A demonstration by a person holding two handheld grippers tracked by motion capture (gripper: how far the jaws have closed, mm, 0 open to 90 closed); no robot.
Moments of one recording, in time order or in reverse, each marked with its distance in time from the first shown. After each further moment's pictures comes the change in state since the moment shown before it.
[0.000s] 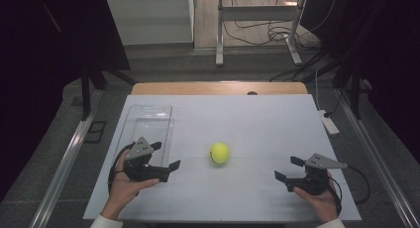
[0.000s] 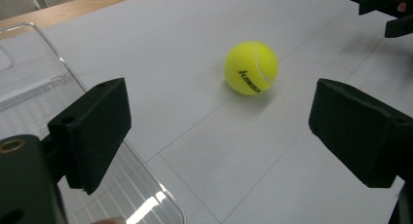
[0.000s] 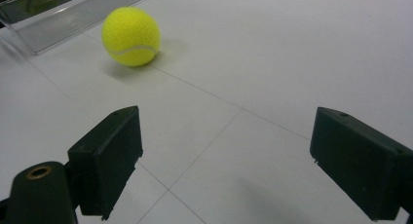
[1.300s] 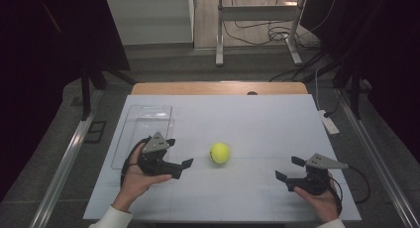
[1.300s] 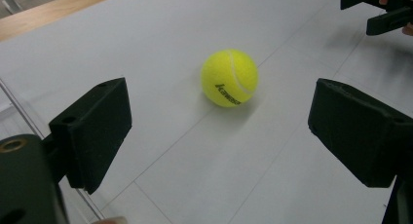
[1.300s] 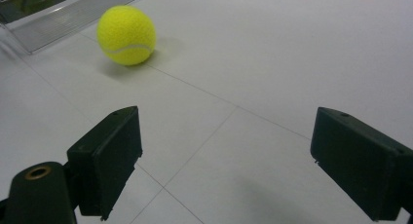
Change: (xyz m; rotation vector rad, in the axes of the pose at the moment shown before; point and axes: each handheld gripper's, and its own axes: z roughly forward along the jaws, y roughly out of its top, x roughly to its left) left arm -0.012 0.023 0.023 0.042 -0.056 0.053; right arm -0.002 -0.001 -0.001 0.001 -0.010 0.004
